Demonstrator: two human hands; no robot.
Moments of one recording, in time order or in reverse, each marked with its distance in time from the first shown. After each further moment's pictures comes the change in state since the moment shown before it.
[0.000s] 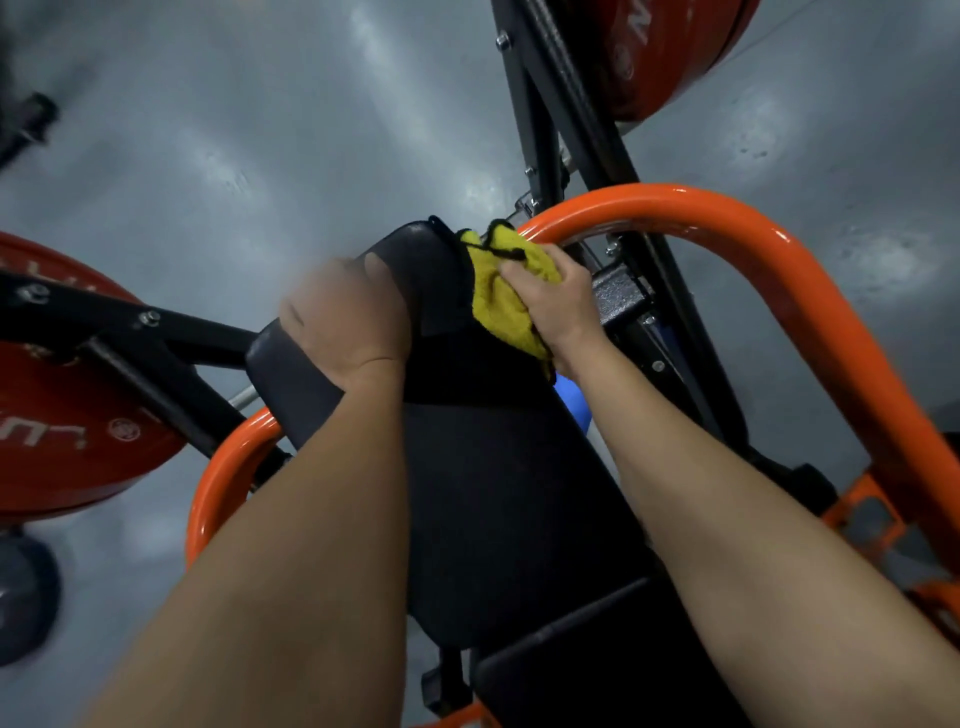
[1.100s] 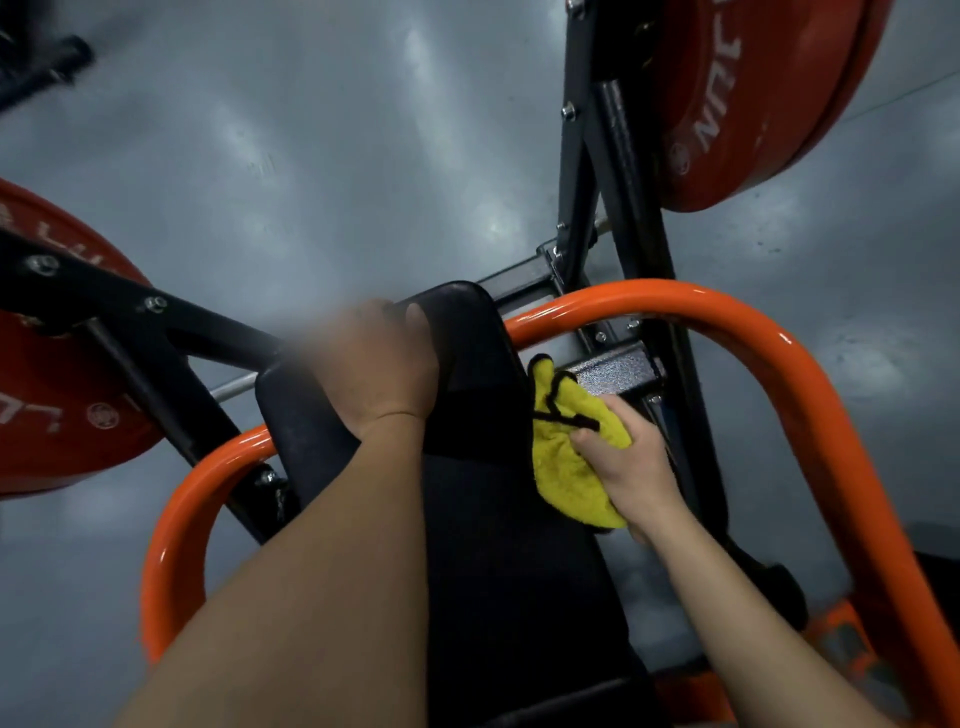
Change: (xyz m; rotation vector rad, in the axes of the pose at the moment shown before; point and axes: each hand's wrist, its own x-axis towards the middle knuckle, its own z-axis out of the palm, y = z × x) left_hand -0.001 0.001 -0.001 0.025 -0.049 0.002; right_hand -0.050 0.014 -0.056 -0.277 -0.150 0.066
